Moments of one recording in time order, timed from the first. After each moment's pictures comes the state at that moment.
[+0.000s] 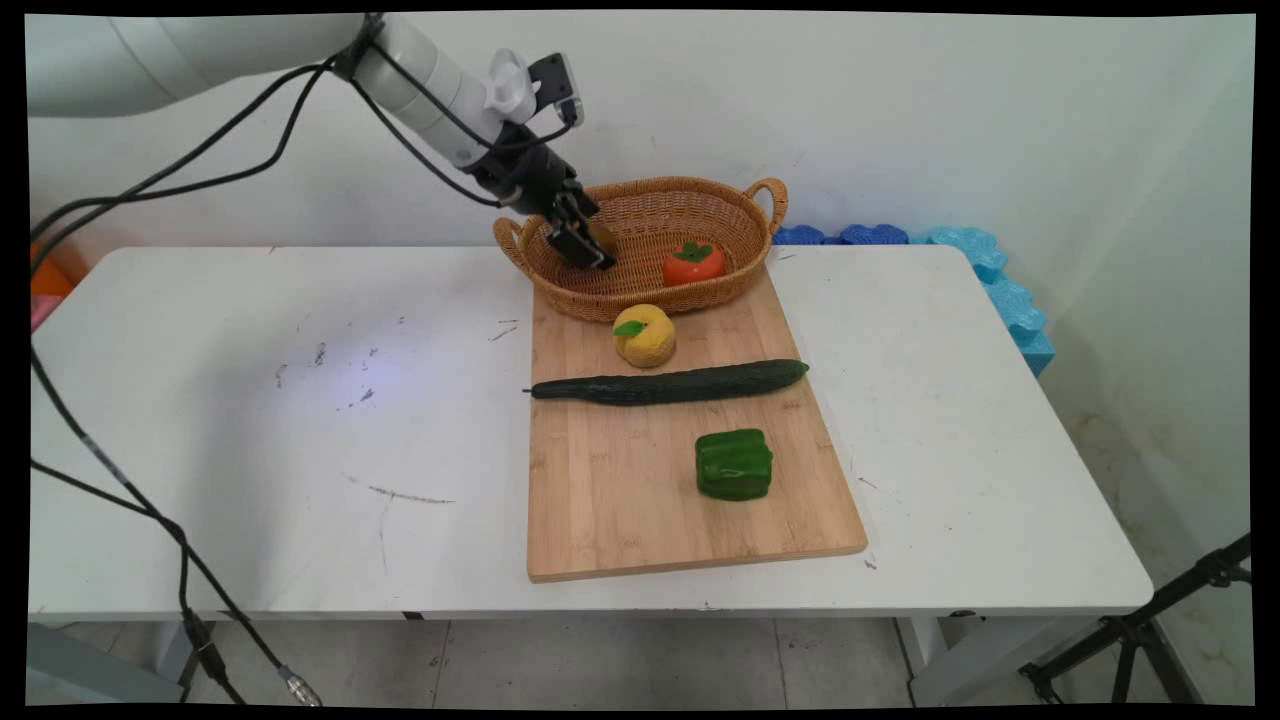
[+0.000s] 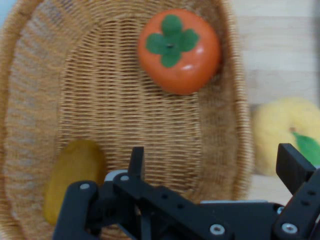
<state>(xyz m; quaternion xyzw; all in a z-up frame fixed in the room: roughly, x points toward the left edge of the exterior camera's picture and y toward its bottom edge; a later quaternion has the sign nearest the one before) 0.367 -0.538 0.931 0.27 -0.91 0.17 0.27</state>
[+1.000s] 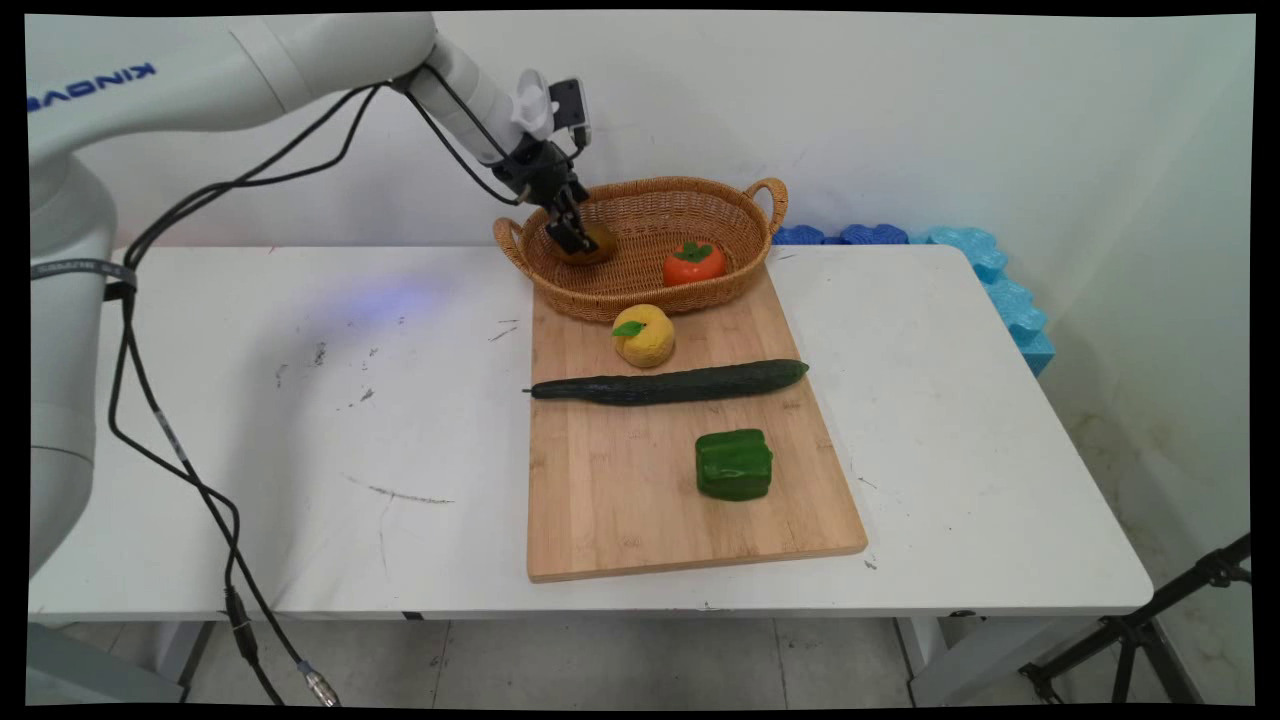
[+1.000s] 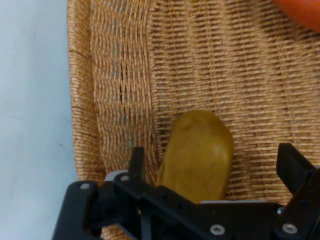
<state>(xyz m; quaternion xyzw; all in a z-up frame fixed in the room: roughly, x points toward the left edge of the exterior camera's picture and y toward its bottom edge) 0.402 -0.635 0.873 0.22 -0.93 0.21 0.19</state>
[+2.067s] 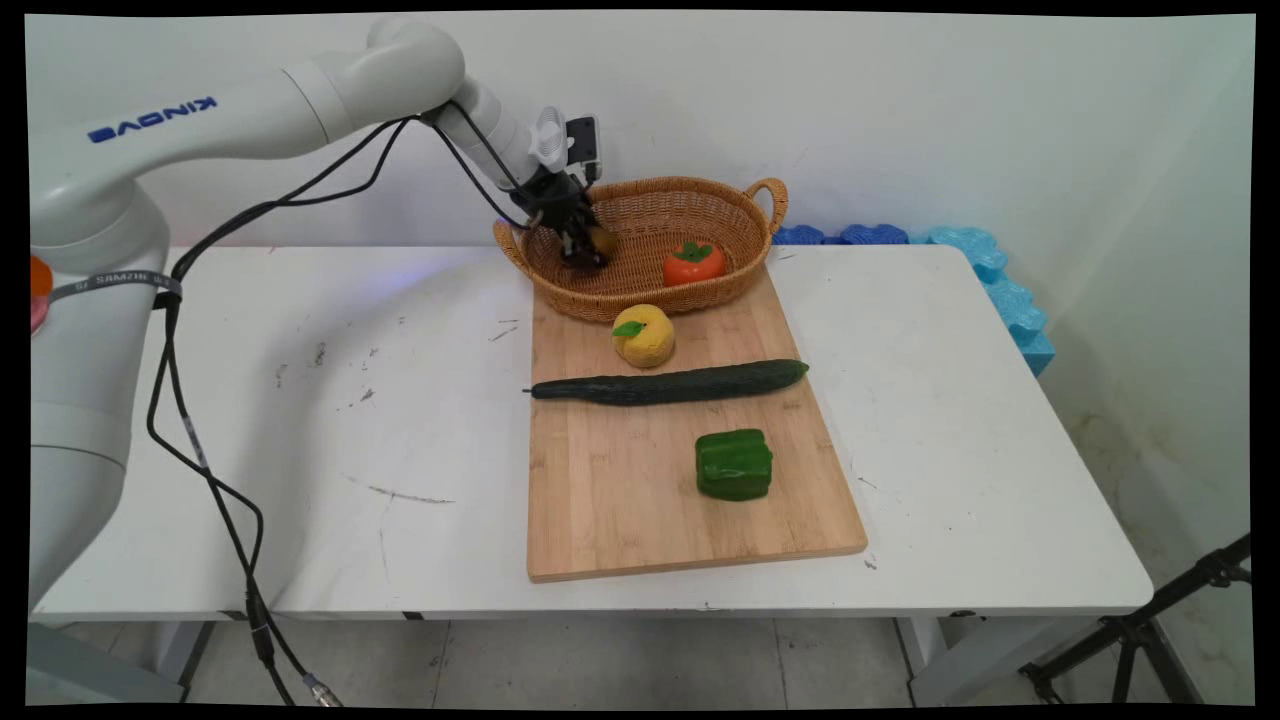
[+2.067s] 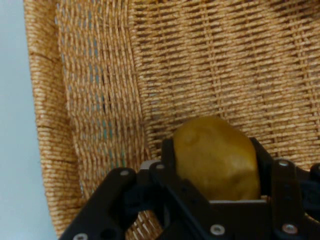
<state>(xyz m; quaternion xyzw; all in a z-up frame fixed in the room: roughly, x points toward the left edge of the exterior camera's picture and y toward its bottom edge) 0.401 -0.662 0.826 0.19 -0.94 0.20 0.19</state>
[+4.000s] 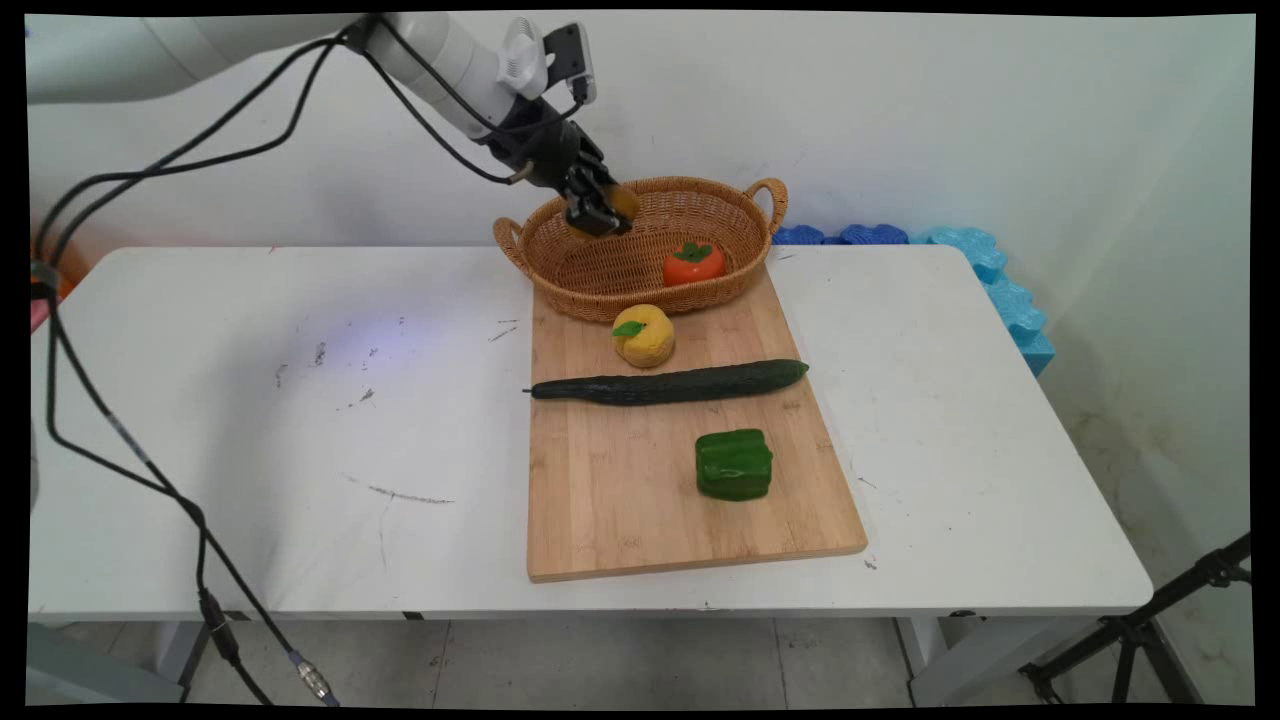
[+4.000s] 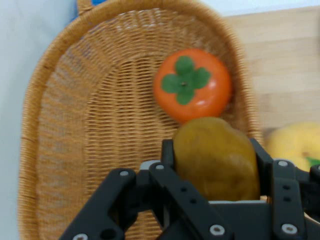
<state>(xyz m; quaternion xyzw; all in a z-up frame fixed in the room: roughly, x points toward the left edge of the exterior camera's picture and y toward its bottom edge) 0.359 -0.551 0.951 0.21 -0.92 0.20 0.27</state>
